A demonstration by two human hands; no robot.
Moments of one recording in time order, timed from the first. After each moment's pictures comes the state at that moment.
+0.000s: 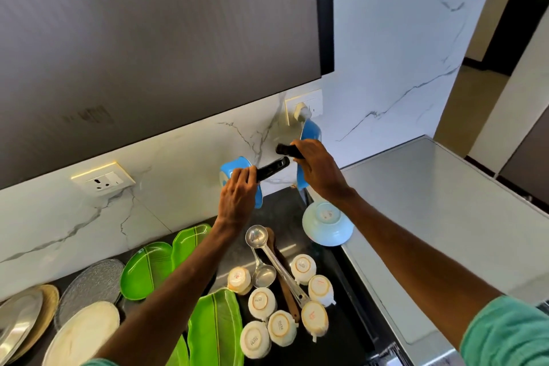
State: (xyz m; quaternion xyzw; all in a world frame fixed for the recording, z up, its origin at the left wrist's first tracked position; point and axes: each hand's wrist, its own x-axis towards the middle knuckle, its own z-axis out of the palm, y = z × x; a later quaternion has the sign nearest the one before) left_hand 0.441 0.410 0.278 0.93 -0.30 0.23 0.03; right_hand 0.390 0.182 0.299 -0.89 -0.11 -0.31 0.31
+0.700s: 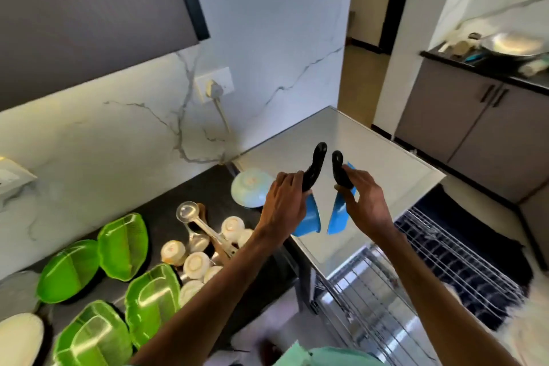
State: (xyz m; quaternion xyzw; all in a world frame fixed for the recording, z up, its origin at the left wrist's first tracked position) left_hand 0.199 0.235 0.257 0.84 -0.46 0.09 0.26; right_hand 0.073 0.066 0.243 -0.88 0.16 -0.32 0.30
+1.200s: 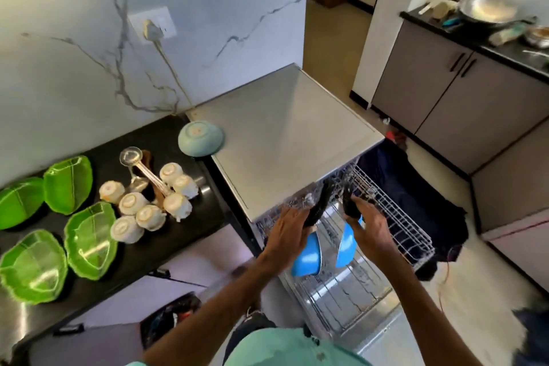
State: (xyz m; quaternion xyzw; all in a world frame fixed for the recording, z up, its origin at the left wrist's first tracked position) left_hand -0.048 0.150 0.127 0.85 -0.43 -0.08 0.29; right_hand -0.176 -0.033 0.156 -0.89 0.24 -0.15 0.35
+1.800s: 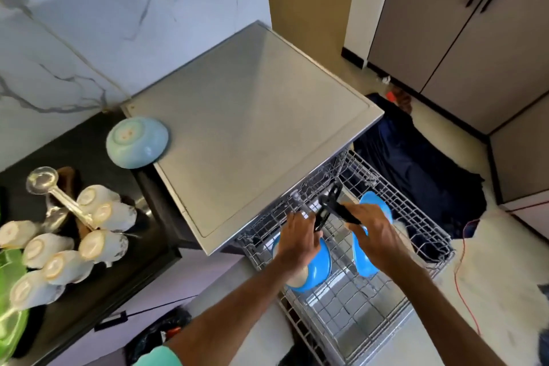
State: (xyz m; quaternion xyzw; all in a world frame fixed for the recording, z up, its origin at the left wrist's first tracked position) left_hand -0.019 0.010 -0.016 0.88 -0.39 -0.20 0.16; right_hand -0.143 -0.144 0.029 -0.91 0.21 -0.08 0.35
